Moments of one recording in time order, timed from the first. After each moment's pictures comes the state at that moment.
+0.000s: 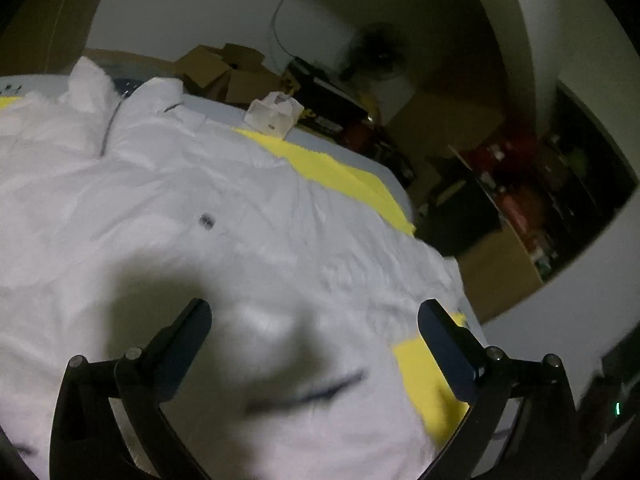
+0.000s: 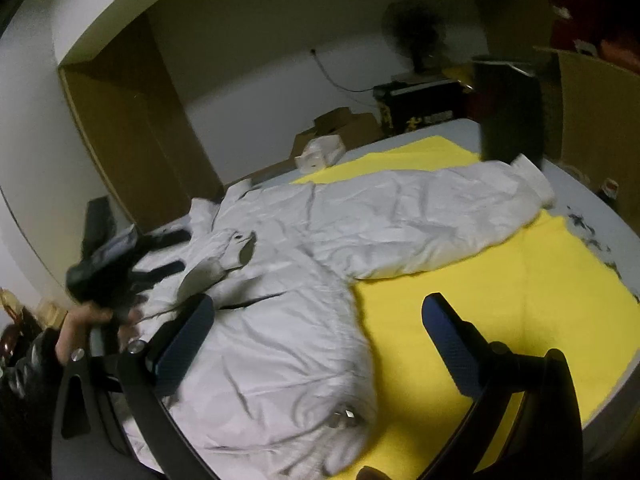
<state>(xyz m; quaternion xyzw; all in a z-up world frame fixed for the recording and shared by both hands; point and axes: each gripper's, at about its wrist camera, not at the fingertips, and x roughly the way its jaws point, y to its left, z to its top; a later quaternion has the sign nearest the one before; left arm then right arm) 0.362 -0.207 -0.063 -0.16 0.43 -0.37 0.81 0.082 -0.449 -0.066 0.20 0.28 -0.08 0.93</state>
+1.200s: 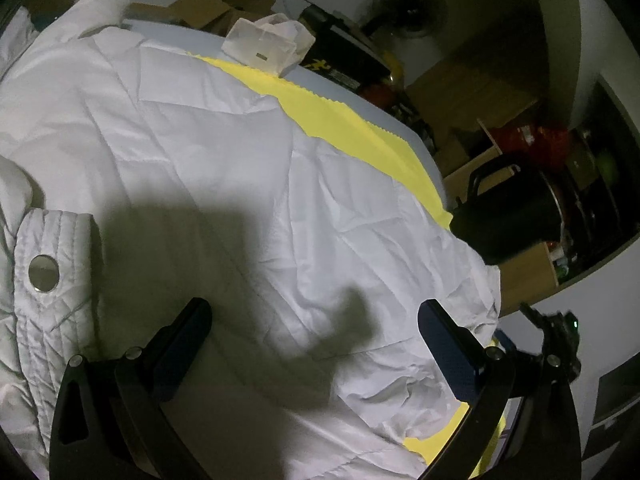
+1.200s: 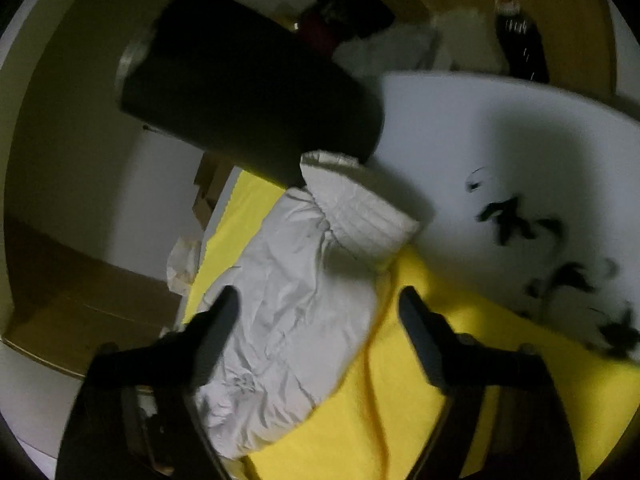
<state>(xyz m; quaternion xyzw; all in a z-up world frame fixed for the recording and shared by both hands) 0.443 -0.330 -0.143 -0.15 0.51 -0.37 0.76 0.148 -0.770 -0.166 0.53 0.28 -0.18 0.78</state>
